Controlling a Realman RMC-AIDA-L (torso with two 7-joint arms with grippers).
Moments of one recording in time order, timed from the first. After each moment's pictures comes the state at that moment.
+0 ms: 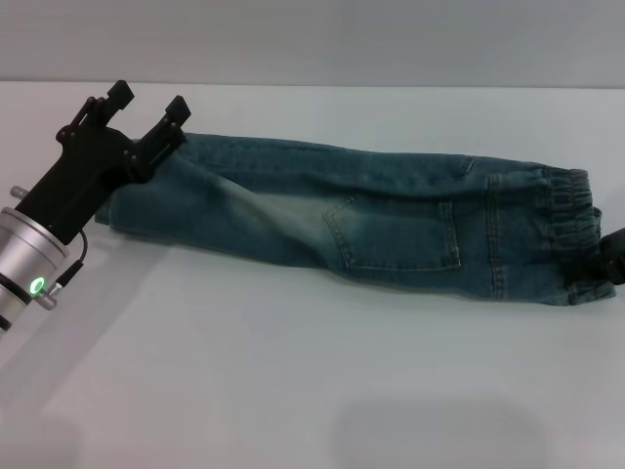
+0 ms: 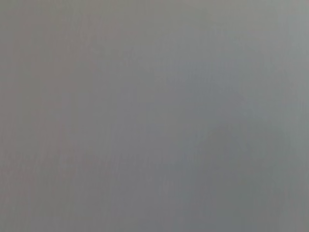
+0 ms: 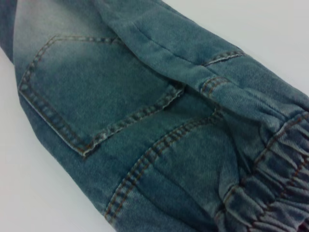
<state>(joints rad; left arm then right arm) -0.54 -2.06 2.86 -0.03 -1.06 1.41 -0.62 0.63 1.96 -0.83 -0.82 -2.54 -1.37 1.94</state>
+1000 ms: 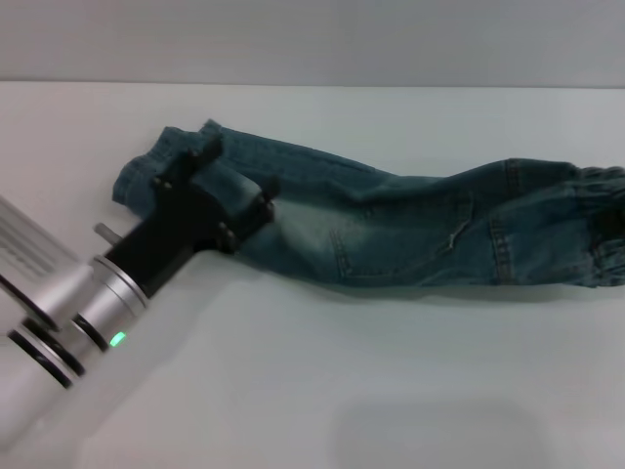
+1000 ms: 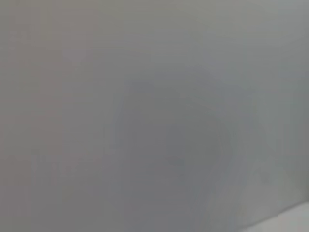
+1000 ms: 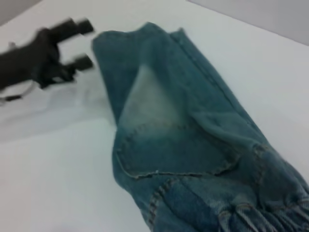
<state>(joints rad) -0.51 -2.07 2.87 0.17 -0.93 1.28 -0.18 0.65 1.92 -0.66 -1.14 -2.44 -1.88 2.02</state>
